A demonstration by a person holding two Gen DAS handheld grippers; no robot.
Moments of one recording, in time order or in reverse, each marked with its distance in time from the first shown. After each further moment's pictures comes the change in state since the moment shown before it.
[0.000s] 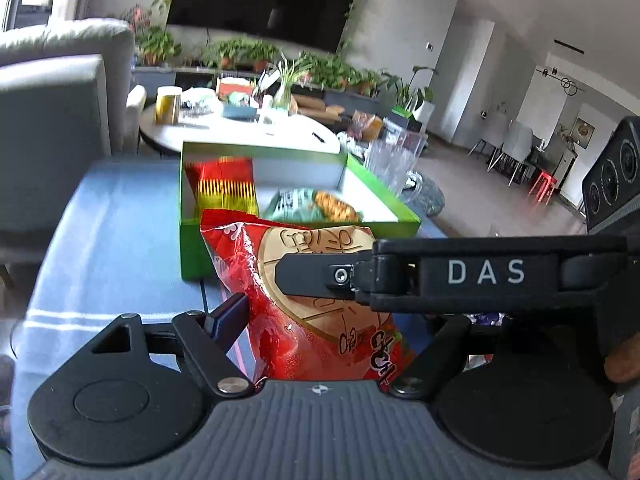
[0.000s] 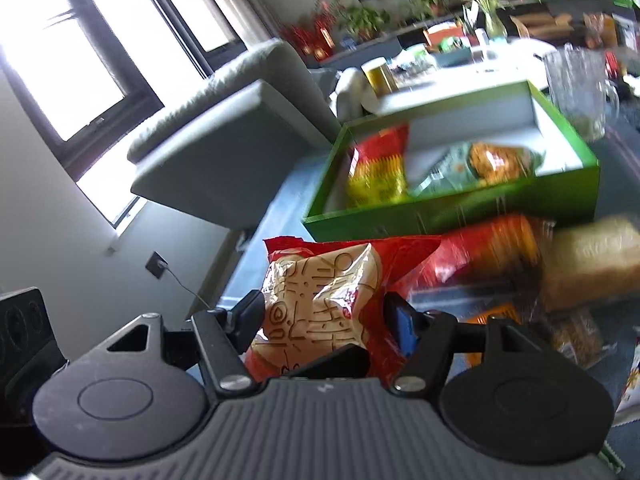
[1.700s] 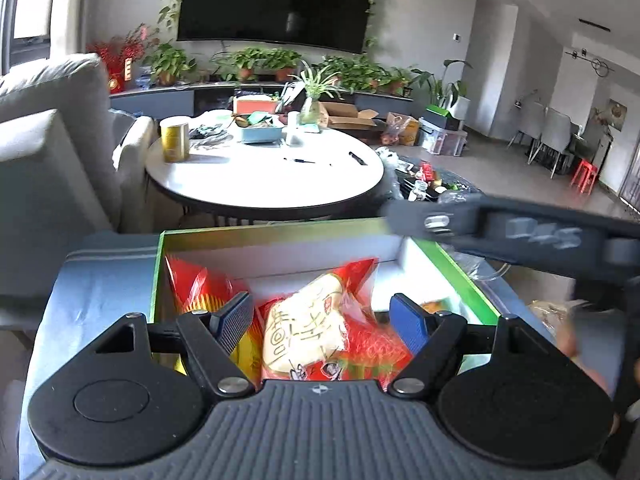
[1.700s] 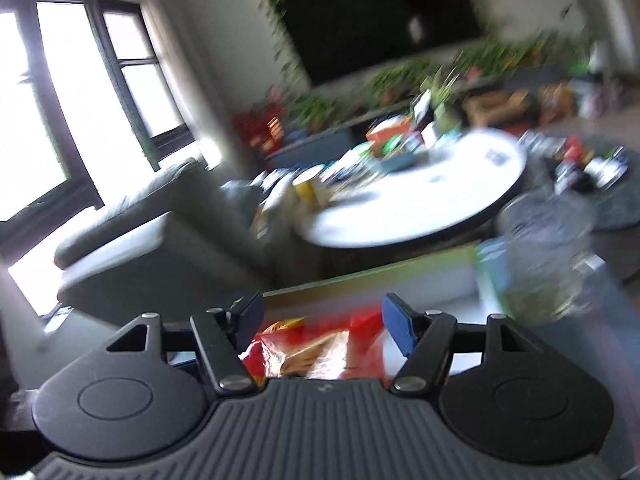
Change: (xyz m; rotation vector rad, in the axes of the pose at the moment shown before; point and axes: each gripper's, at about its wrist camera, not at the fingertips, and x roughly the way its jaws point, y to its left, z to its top) left arm 0.146 0.018 0.102 0.046 0.006 0.125; right arm 0.041 -0.079 0.105 -0.017 -0.299 -0.180
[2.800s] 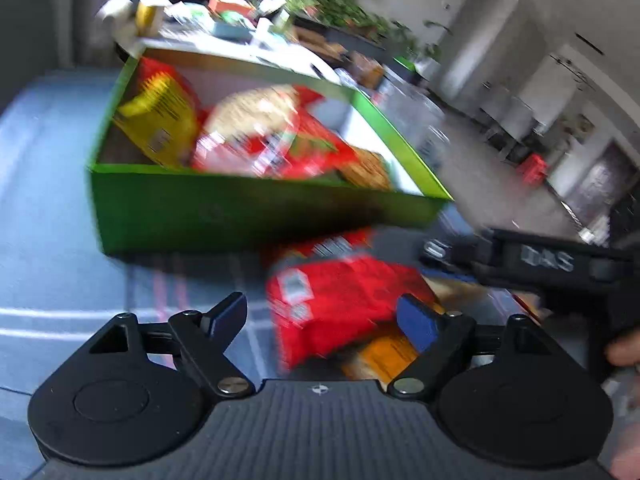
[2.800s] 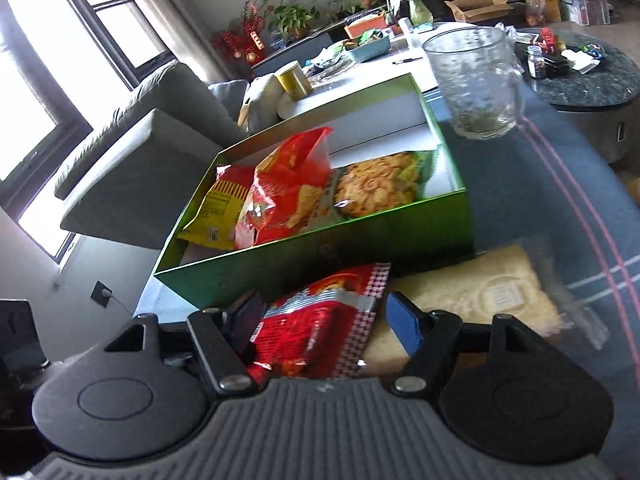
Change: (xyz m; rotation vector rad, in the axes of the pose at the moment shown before) left arm -0.026 -0.003 -0.096 -0.179 0.237 -0.245; right arm -0.044 -0.032 -0.069 0.098 0.333 0.023
